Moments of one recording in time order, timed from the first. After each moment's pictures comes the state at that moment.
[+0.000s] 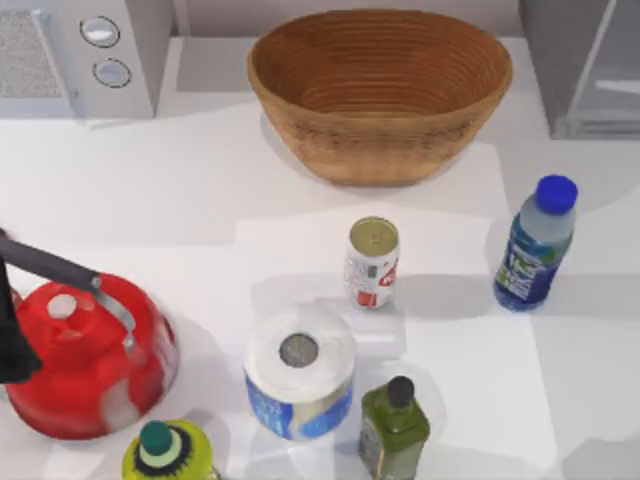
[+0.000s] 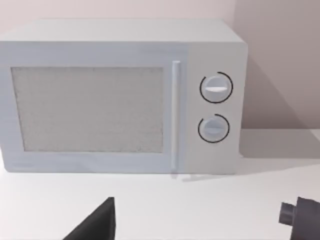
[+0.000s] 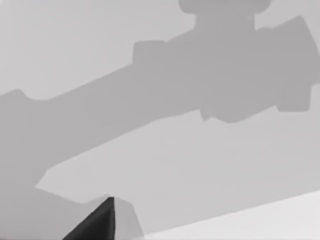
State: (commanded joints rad) left arm 0.00 0.00 0.00 0.00 0.00 0.00; right arm -1.00 0.91 1.05 -1.48 -0.49 -1.14
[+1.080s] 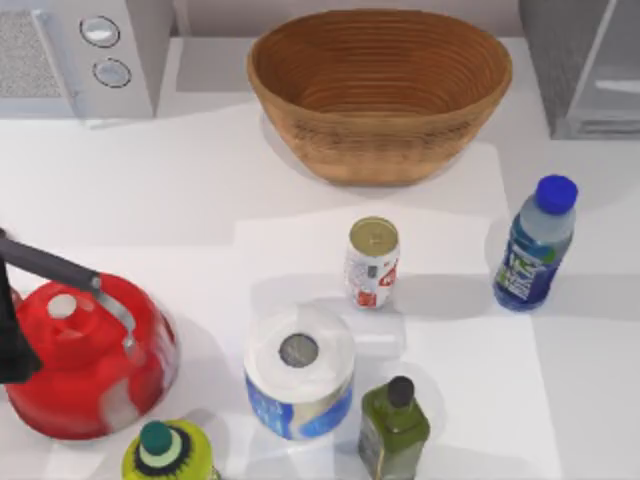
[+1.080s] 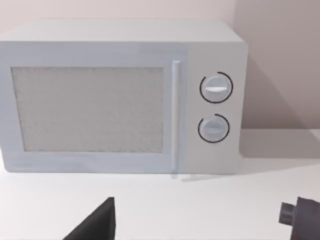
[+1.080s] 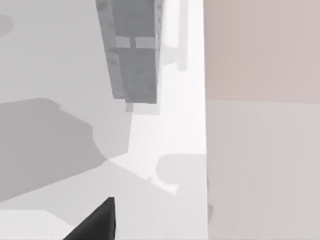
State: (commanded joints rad) left arm 0.00 0.00 0.00 0.00 0.00 0.00; right arm -1.81 1.82 1.34 -1.49 -0.93 -2.06
